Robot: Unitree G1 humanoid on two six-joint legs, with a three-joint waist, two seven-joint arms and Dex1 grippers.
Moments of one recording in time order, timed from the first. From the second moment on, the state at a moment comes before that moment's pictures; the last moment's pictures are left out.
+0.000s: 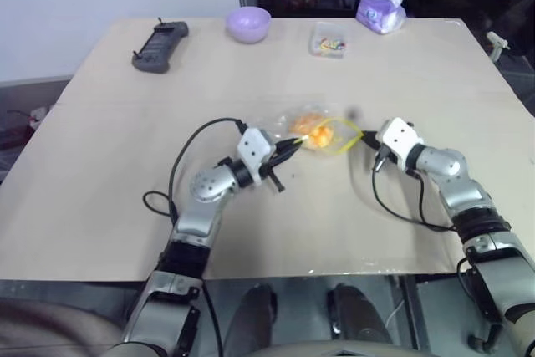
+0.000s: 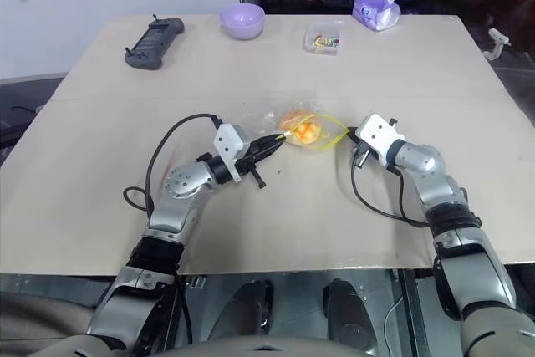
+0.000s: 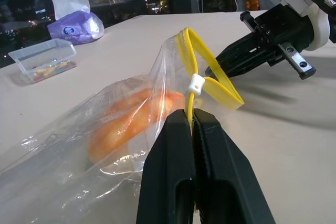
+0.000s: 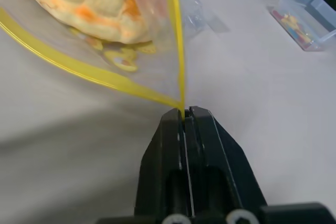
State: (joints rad) left arm -0.43 0.30 -0.11 0.20 -0.16 -0.12 -0.78; right arm -0.65 -0.50 0.16 0.65 -0.12 -0.33 0.67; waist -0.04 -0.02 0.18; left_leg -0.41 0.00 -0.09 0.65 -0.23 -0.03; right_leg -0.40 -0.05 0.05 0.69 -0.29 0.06
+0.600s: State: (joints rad) left arm -0.72 0.38 -0.06 0.21 -0.16 -0.13 -0.81; right arm -0.74 -0.69 0.00 0.32 0.00 -0.11 0.73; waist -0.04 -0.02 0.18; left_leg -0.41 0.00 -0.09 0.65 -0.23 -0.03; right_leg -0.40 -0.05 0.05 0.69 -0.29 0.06
